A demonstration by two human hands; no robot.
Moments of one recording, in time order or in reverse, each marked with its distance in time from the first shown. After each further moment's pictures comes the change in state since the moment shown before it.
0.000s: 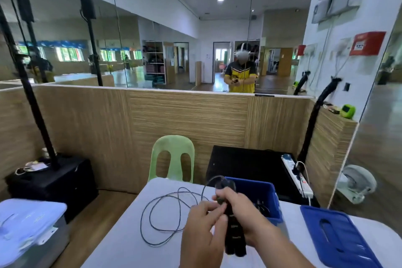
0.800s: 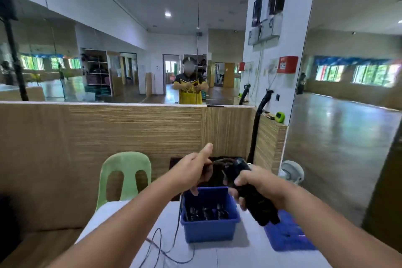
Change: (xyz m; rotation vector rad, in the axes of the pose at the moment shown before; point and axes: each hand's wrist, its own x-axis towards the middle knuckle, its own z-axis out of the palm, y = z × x) left_hand 0.147 0.099 -0.033 -0.215 -0.729 -0.085; right_hand -0.087 -0.098 -0.076 -0.320 -0.133 -0.165
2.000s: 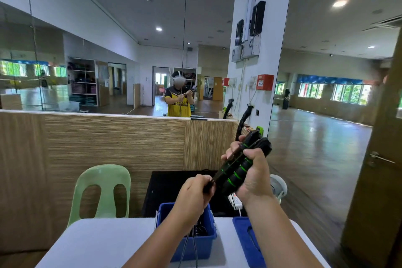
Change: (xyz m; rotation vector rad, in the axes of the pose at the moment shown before) left_hand -0.003 0.024 0.094 -0.463 0.102 0.155; right_hand -0.006 -0.030 -0.011 0.673 0.318 -0.901
